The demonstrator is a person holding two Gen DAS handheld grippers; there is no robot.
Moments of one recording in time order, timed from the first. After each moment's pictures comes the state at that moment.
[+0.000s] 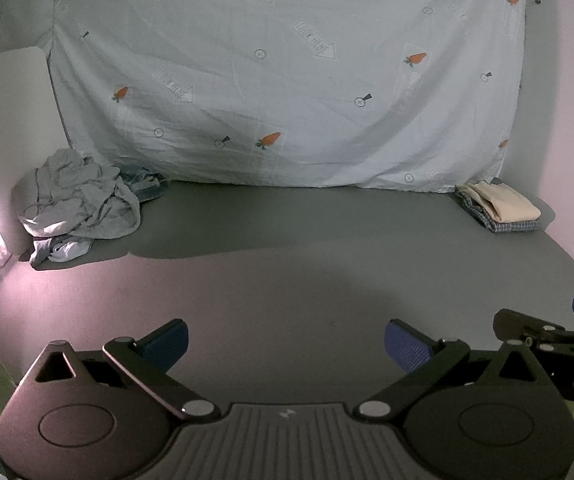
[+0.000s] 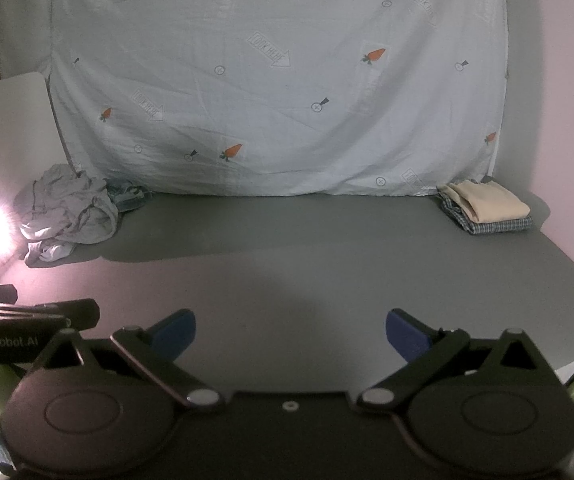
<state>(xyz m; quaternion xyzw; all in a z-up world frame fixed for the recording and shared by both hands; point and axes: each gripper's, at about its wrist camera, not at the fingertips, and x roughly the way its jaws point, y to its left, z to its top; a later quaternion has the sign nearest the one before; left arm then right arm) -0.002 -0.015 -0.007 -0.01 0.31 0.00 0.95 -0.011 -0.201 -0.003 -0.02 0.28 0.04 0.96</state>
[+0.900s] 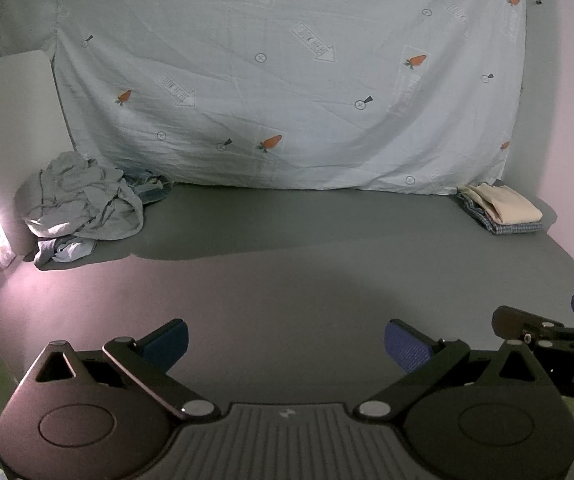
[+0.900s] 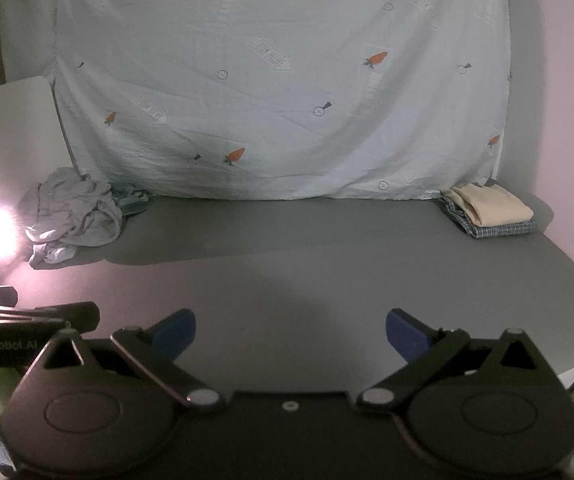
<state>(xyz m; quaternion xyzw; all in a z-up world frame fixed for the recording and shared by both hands) -0.005 -0.013 0.003 -0.01 0.31 0.00 0.95 -0.011 -0.208 0.008 -0.01 0.28 0.05 0.96</state>
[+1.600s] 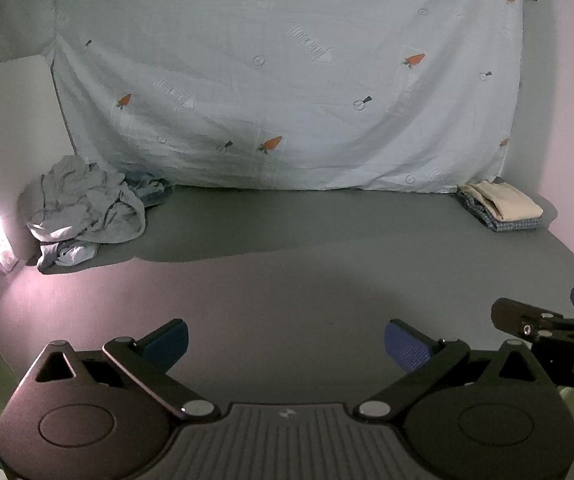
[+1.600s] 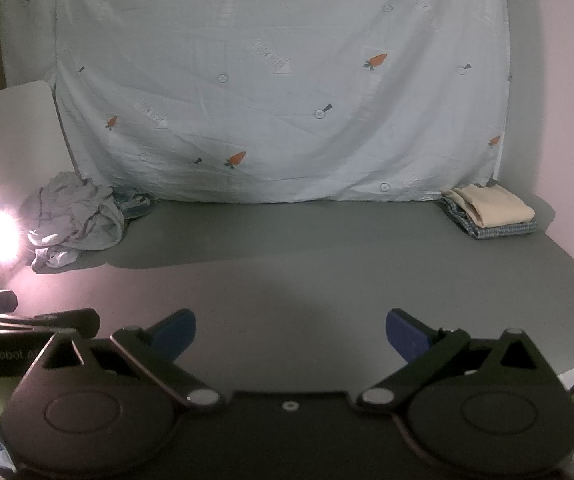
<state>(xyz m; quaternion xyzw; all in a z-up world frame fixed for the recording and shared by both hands) -0.009 -0.012 -0.003 0.00 0.31 0.00 0.95 -0.008 -0.199 0.004 -0.01 0.27 0.05 0.96</state>
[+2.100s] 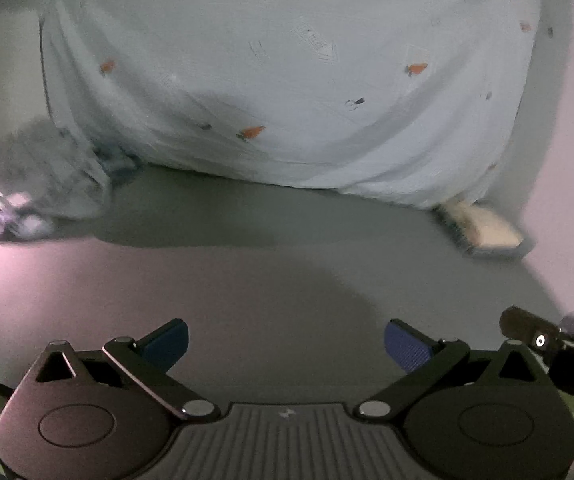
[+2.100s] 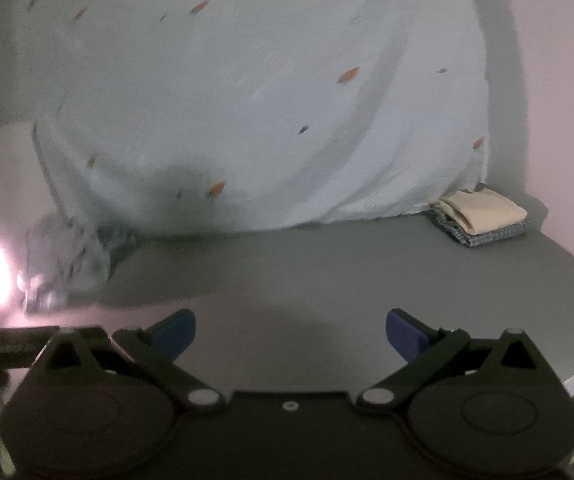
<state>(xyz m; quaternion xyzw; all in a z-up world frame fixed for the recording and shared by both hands) 0.048 -0.006 -0.017 -0.11 0.32 -0.06 0.94 0.019 -0.238 0.000 0.06 0.22 0.03 0.97</state>
